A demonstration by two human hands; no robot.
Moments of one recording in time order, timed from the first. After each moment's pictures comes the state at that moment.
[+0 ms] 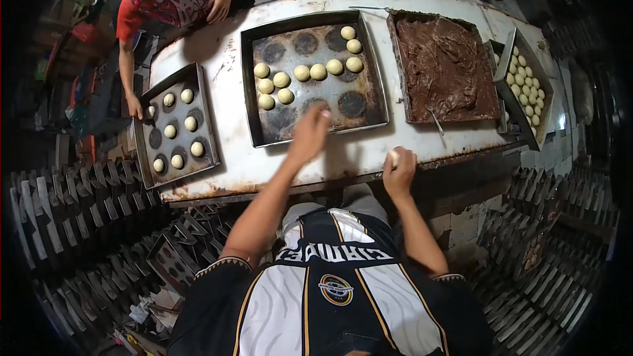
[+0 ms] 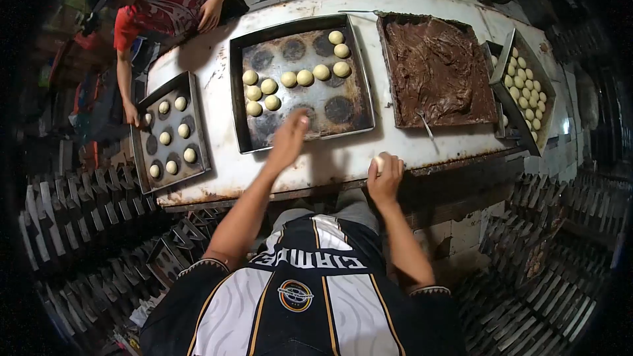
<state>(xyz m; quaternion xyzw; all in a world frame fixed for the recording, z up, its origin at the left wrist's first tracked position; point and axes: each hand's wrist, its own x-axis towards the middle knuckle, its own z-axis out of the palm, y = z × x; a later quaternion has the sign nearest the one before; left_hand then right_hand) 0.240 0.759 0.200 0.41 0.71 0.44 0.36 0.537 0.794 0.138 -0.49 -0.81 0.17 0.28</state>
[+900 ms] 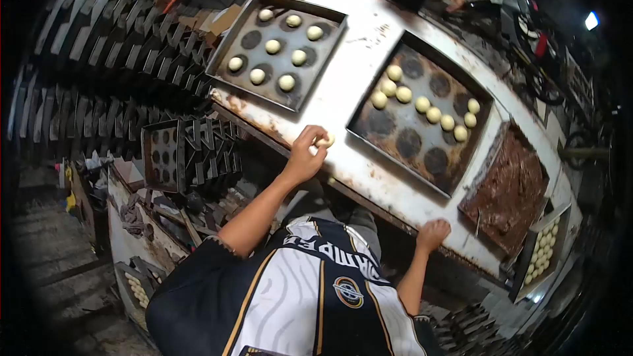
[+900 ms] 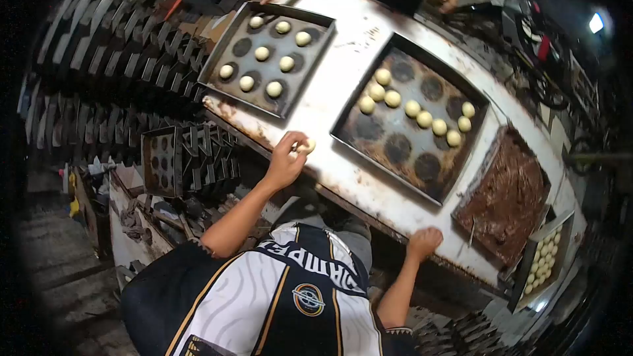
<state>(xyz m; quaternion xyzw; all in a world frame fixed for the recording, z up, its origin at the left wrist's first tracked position) 0.170 0.549 0.201 0.29 0.79 0.53 0.07 0.591 0.850 0.022 -0.35 -0.92 0.05 0.20</state>
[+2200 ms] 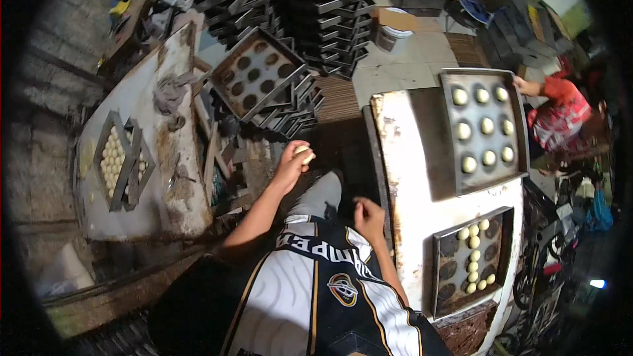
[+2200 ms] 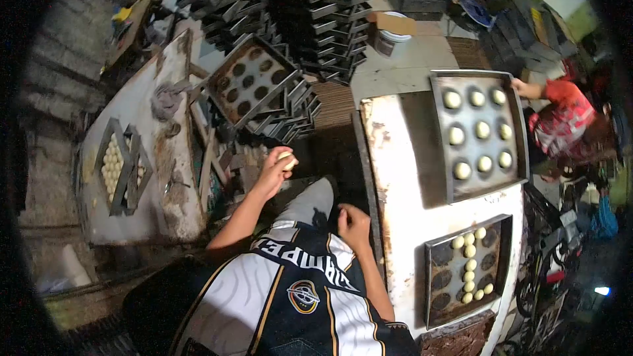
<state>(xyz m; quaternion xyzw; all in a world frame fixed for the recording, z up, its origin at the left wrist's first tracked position) 0.154 0.169 0.173 -0.28 0.52 0.80 0.00 0.169 0.470 0.150 0.16 -0.83 0.53 -0.07</state>
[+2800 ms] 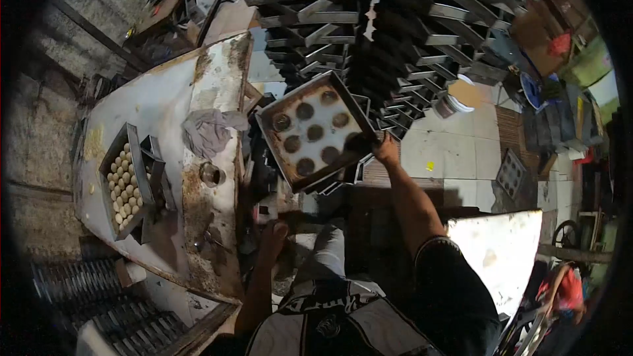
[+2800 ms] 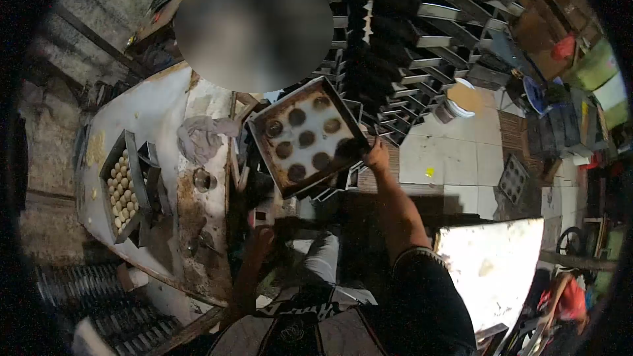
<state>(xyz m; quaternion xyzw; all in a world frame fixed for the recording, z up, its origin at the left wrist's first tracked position) 0.256 -0.127 0.011 -0.41 0.74 0.53 -0.04 -0.275 -0.011 -0.055 0.25 -0.92 0.27 -0.11</state>
